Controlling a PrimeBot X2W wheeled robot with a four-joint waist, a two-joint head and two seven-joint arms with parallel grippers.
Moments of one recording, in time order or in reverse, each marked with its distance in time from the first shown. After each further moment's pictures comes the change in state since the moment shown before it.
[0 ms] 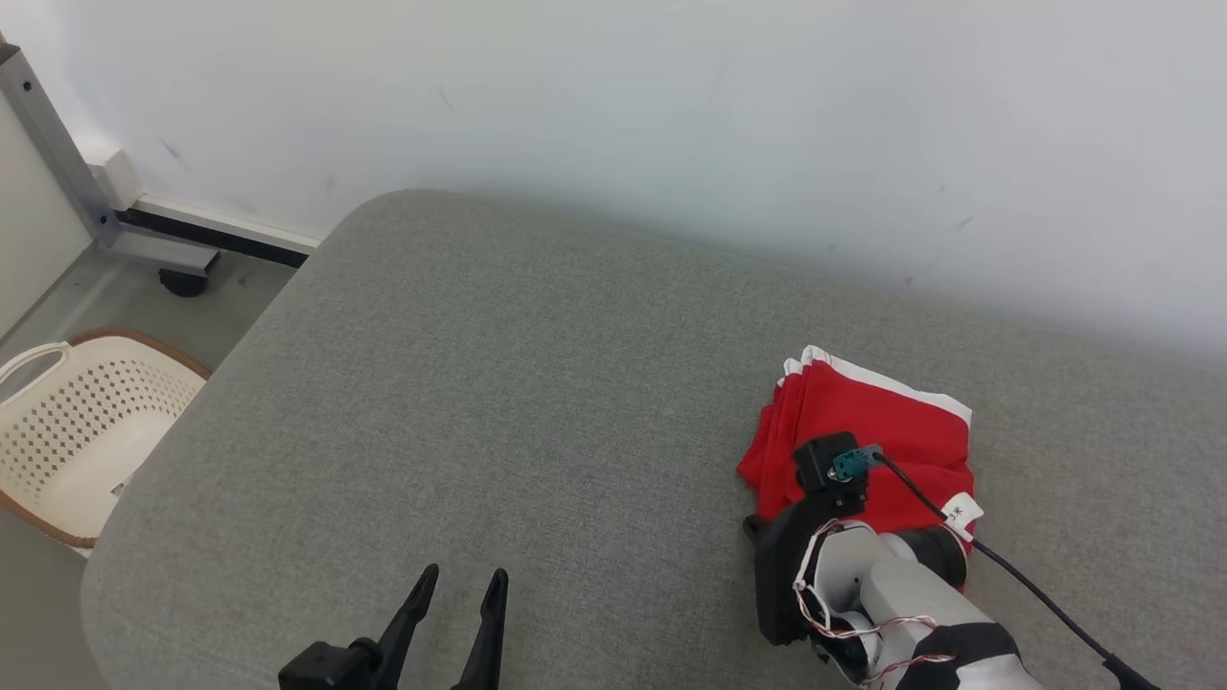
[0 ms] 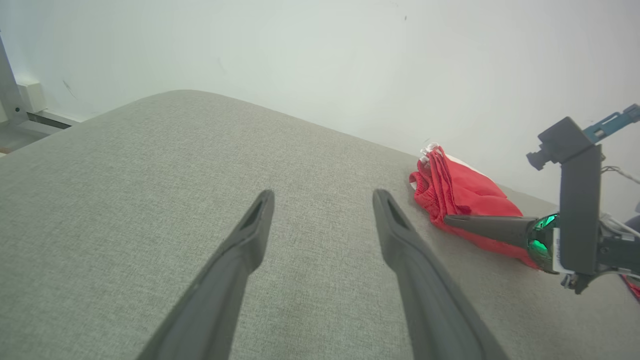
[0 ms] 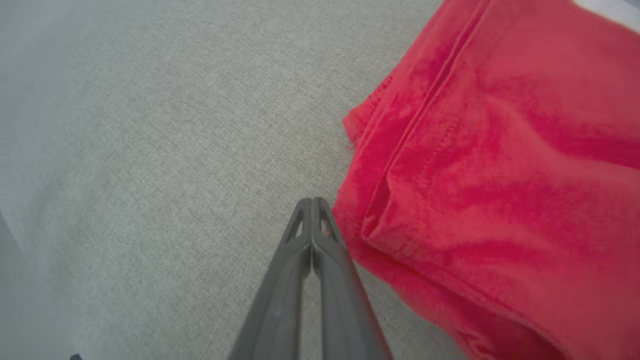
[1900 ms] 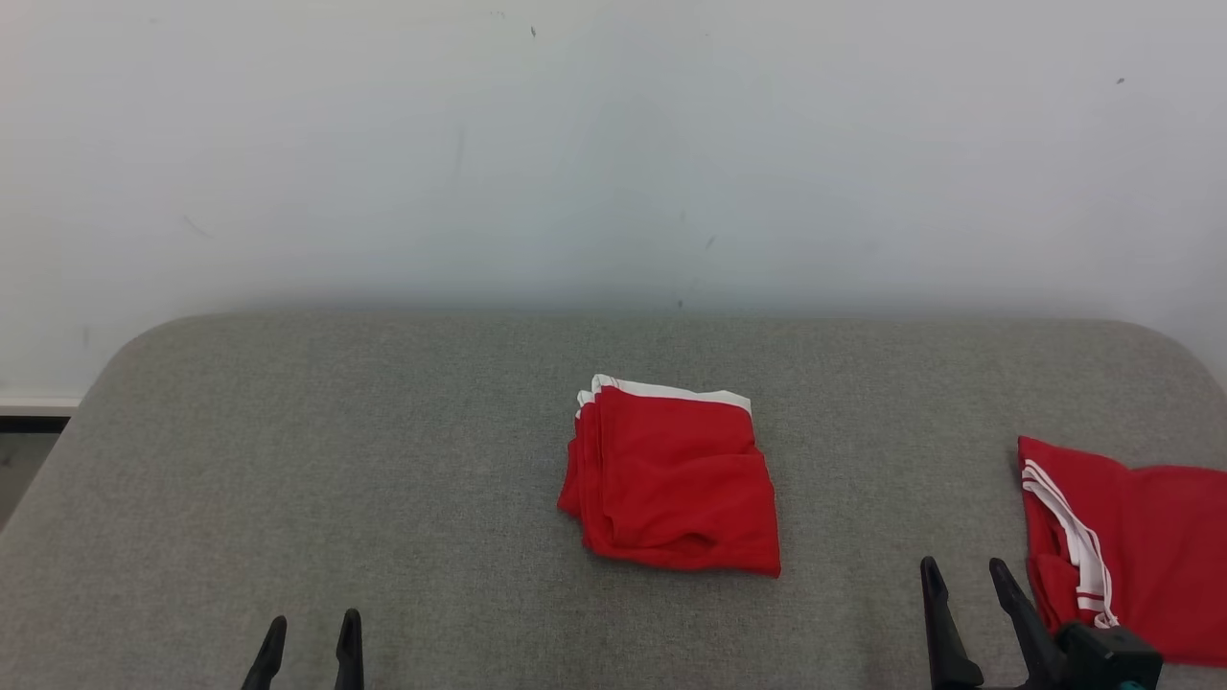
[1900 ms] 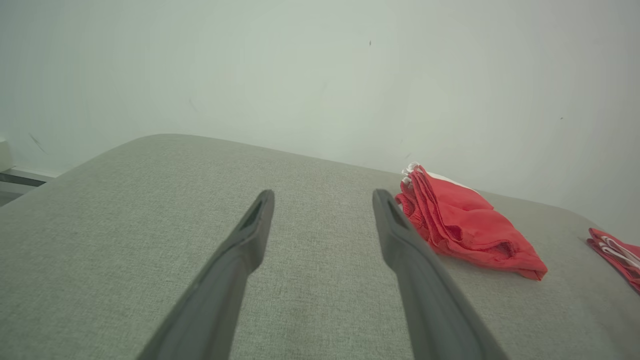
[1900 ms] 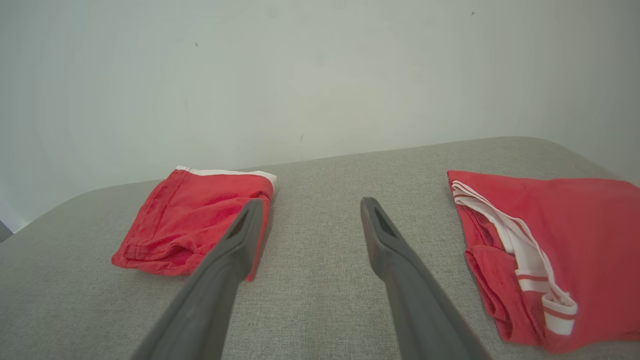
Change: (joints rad) left arm 0.169 -0.094 0.390 -0.017 0.205 -0.127 -0.031; right arm 0.690 -0.020 -0.445 -0.817 -0.169 0.000 -0.384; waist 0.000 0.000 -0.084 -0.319
